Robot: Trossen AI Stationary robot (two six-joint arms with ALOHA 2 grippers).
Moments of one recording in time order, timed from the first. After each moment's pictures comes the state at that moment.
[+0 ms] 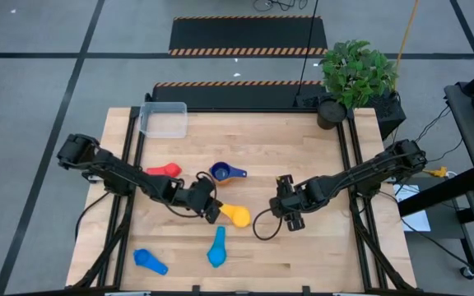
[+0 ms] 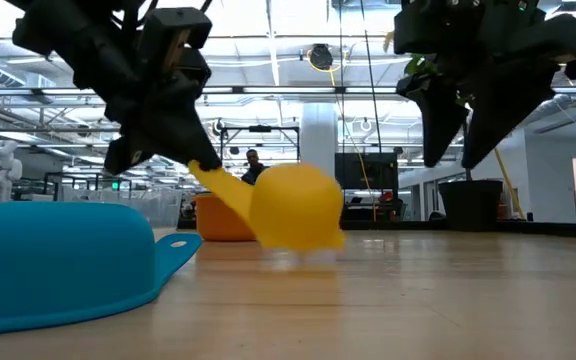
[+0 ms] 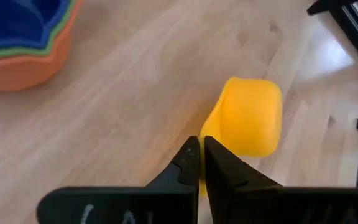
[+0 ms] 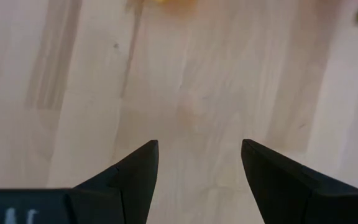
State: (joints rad) left arm -0.30 1.52 0.73 0.03 -0.24 -0.99; right arm 0.32 1.54 1.04 -0.76 0.15 0.07
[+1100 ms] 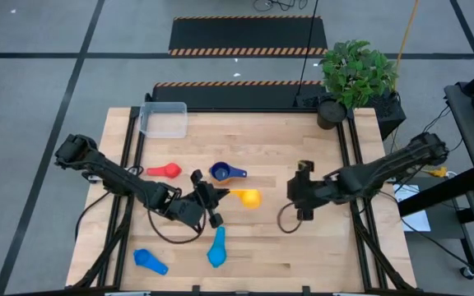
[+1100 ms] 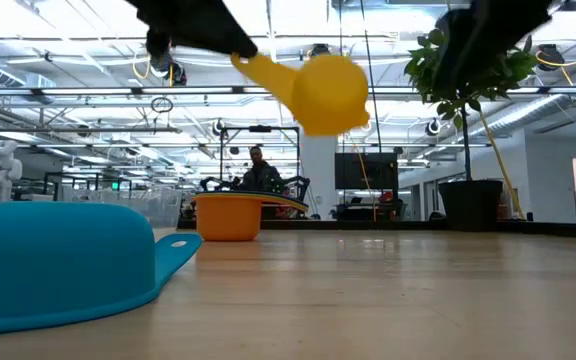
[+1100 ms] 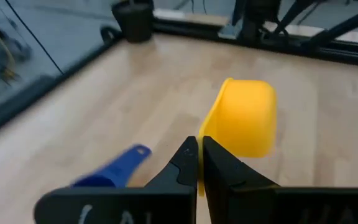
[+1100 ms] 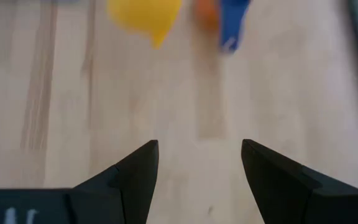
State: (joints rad) left arm -0.45 1.50 0.98 -0.08 -0.79 -0.41; right arm 0.38 1.25 1.04 -0.87 0.41 0.28
